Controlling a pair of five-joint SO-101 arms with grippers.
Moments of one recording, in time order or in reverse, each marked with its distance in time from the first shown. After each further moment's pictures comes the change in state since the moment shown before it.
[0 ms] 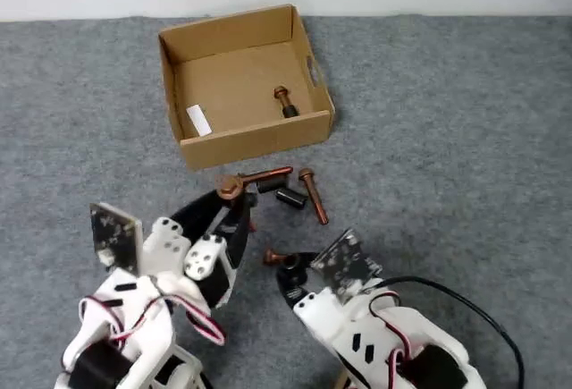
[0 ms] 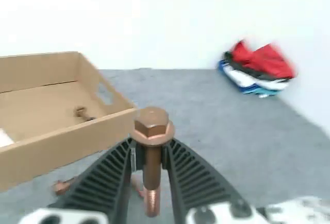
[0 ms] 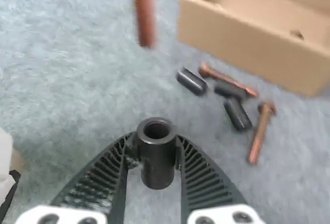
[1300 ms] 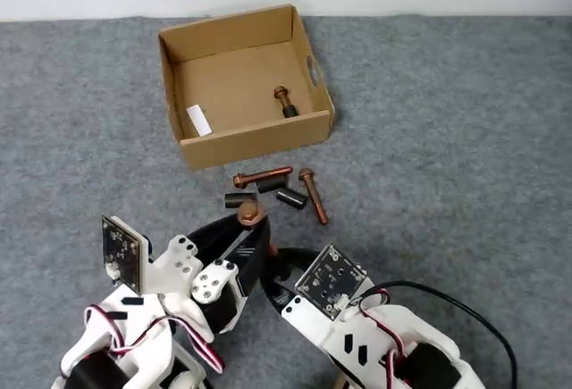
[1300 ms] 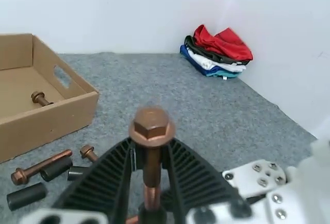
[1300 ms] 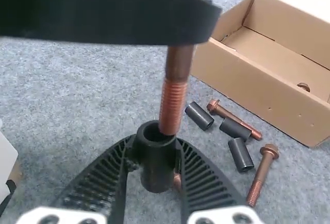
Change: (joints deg) left arm 7.1 -2.9 0.2 5.1 1.8; right arm -3.0 0.1 1.3 -6.6 5.1
